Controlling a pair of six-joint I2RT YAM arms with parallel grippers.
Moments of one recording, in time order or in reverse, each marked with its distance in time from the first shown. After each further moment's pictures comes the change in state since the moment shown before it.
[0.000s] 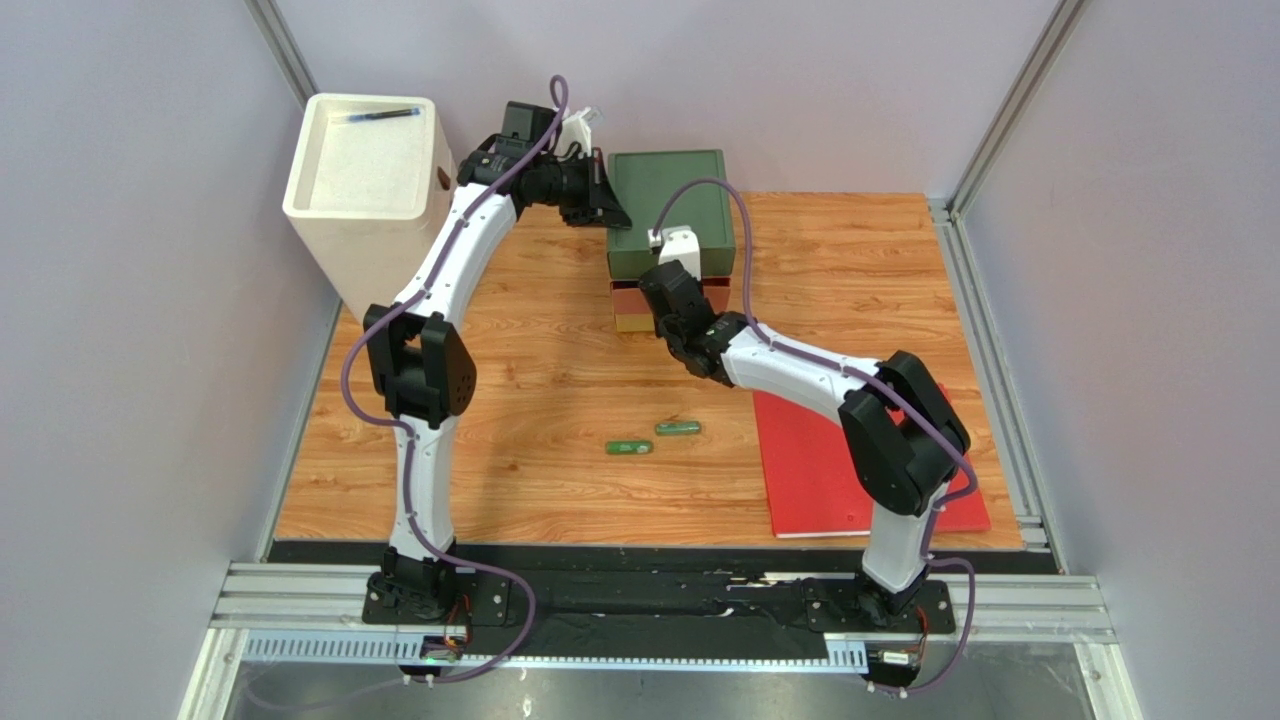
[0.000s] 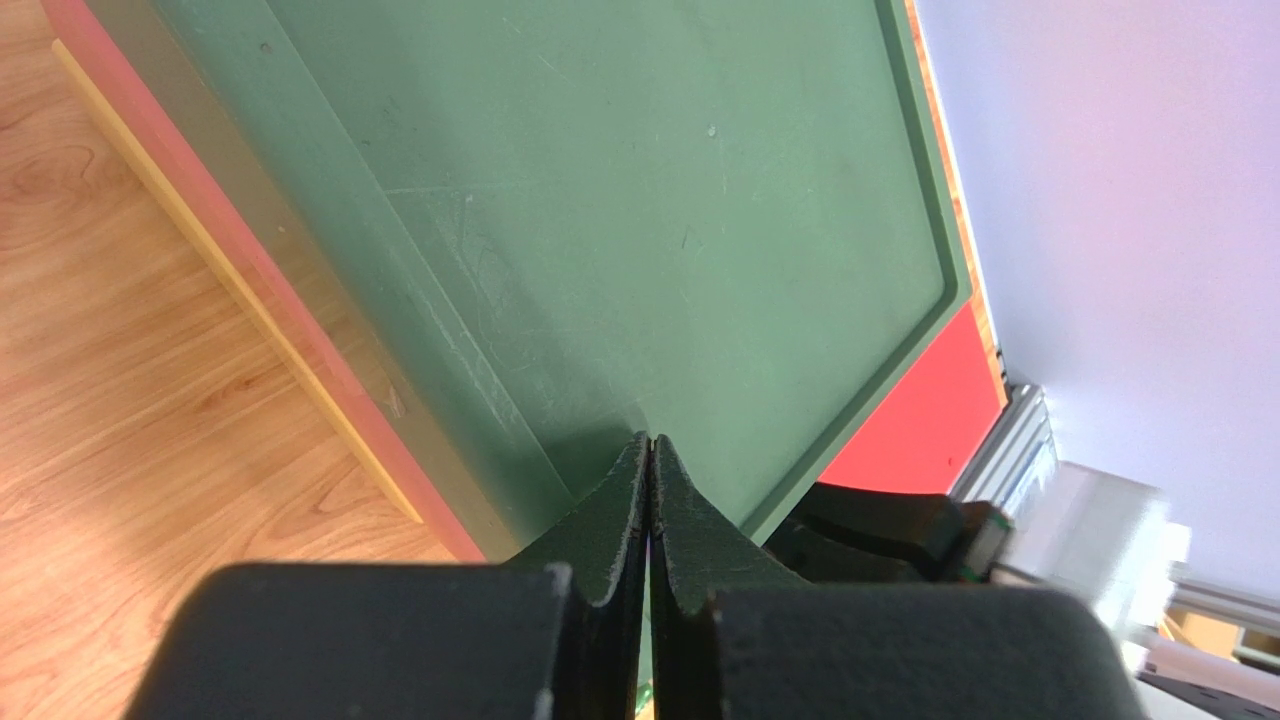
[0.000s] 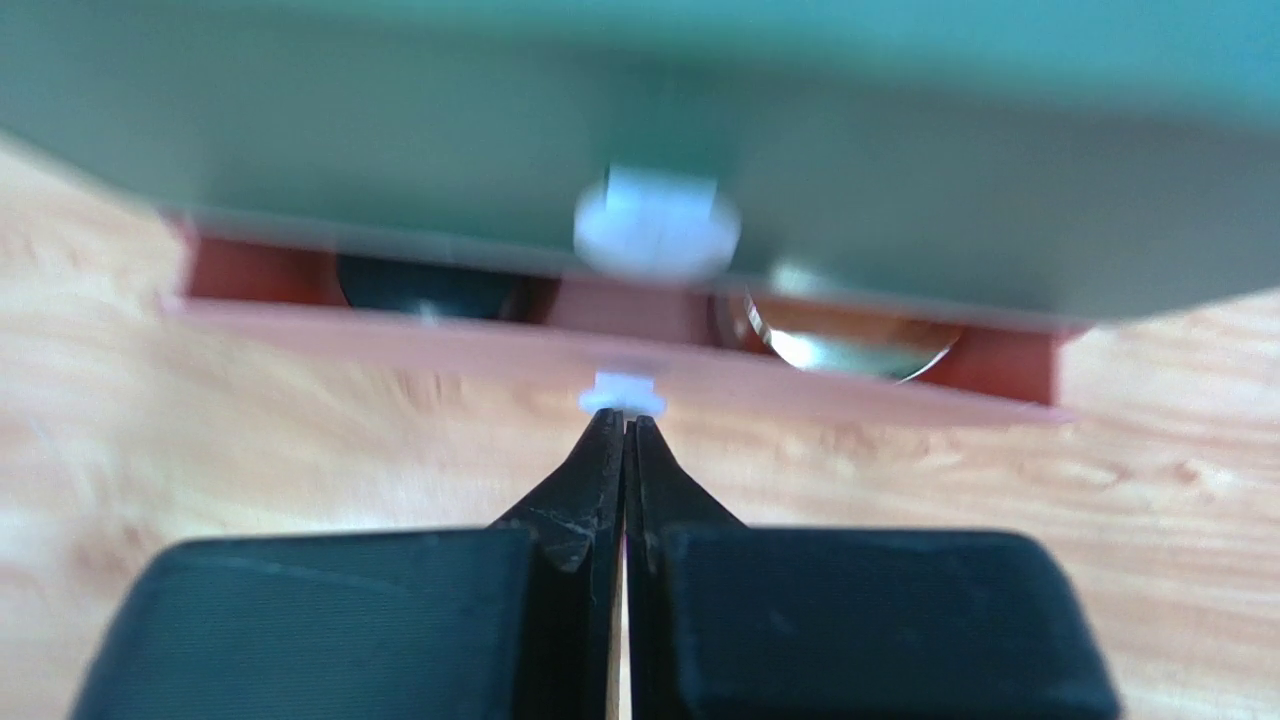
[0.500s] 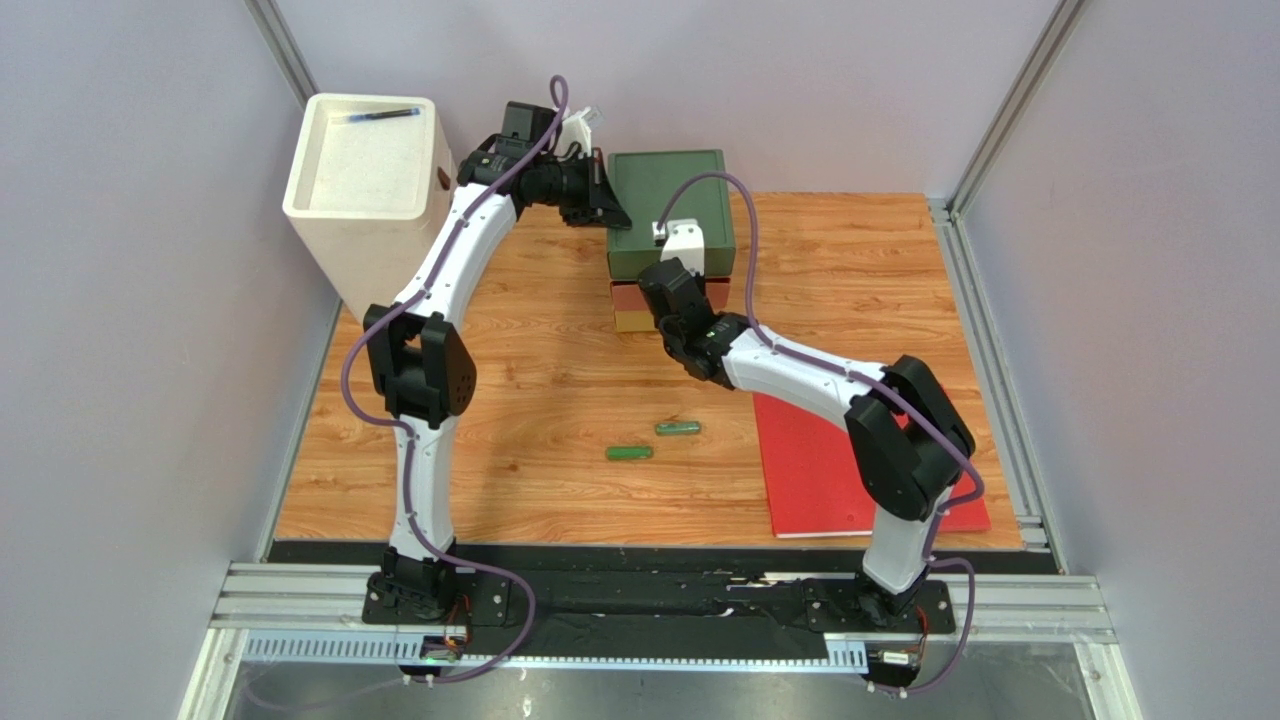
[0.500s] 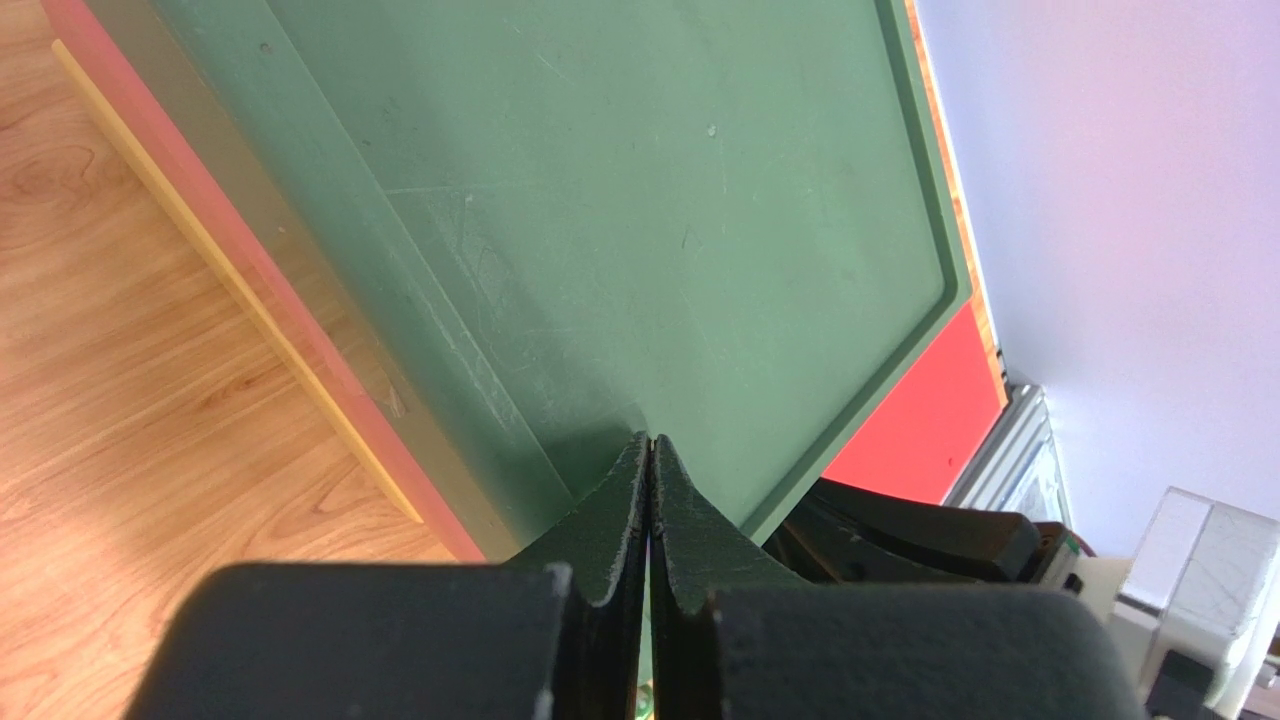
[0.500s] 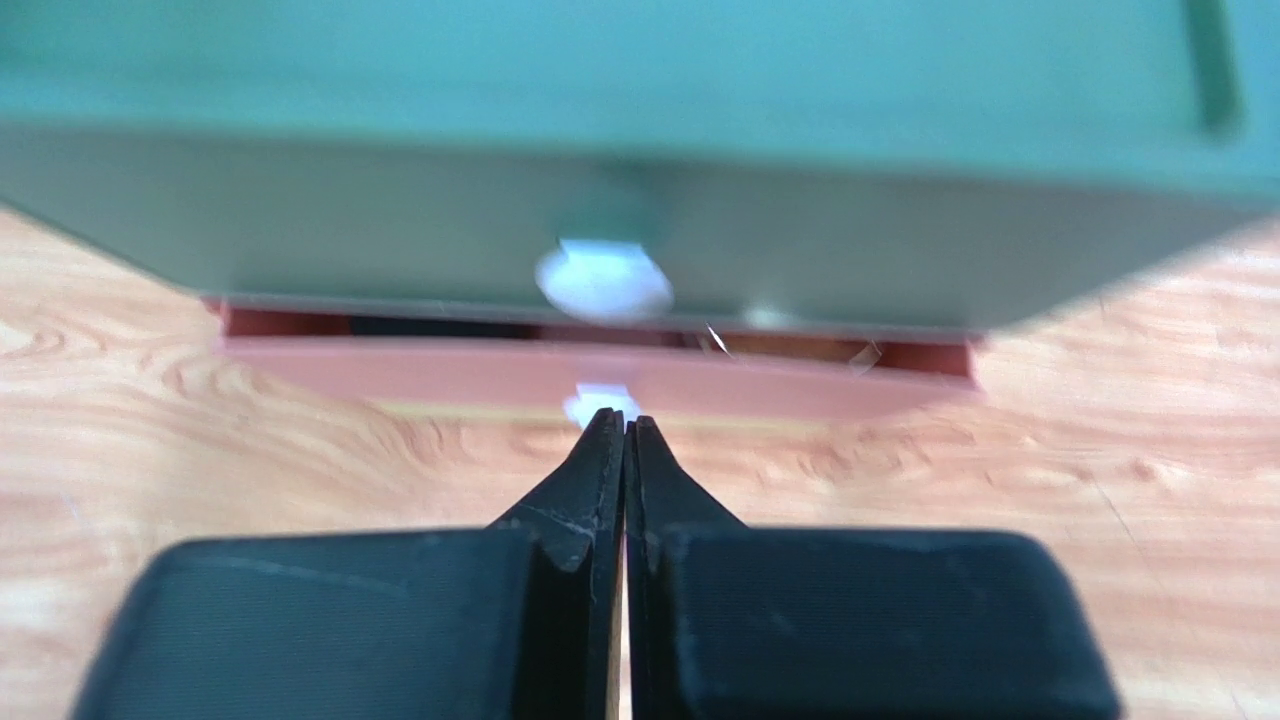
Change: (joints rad) left arm 0.000 0.000 0.000 0.000 0.000 0.000; right arm 0.018 -0.015 0.009 0.068 0.103 0.007
